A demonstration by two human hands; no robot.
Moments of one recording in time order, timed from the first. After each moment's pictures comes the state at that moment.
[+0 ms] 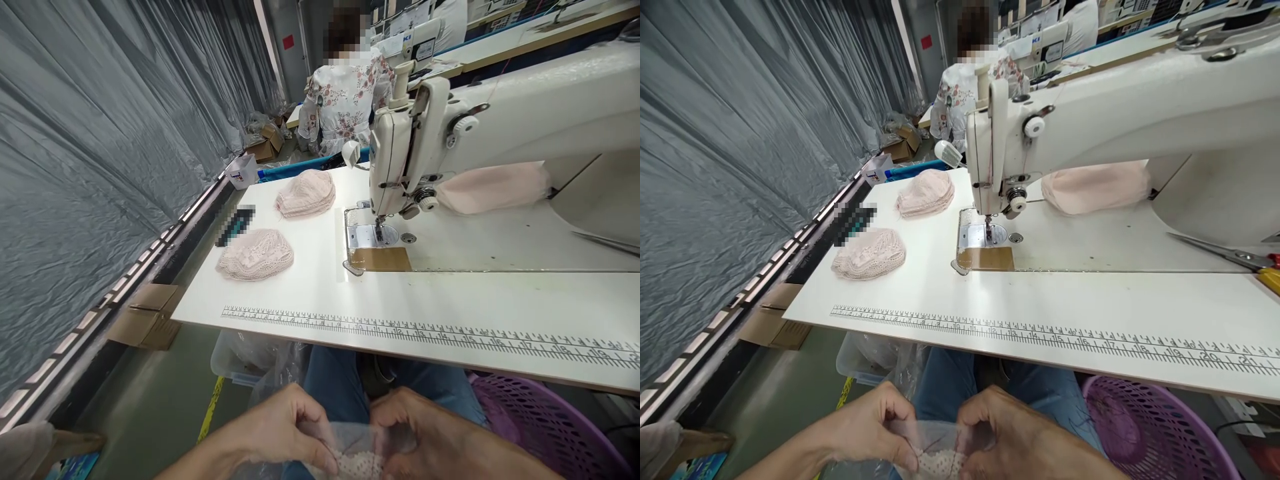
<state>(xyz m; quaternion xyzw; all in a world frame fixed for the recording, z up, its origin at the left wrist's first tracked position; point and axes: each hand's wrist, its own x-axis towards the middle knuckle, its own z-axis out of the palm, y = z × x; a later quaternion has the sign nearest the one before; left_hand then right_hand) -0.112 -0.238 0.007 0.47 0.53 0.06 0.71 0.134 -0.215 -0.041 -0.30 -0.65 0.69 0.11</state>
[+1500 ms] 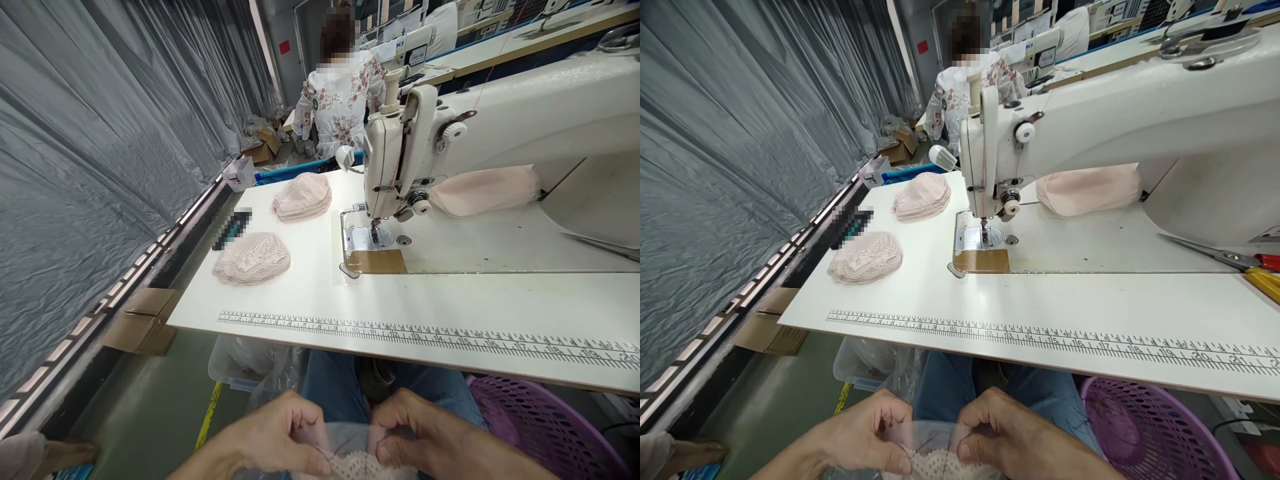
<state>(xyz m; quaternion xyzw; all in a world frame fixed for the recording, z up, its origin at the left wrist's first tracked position) -0.119 -0.235 0.002 0.50 0.49 0.05 0.71 0.135 -0.212 -0.019 -0.30 -0.62 0.72 0.10</state>
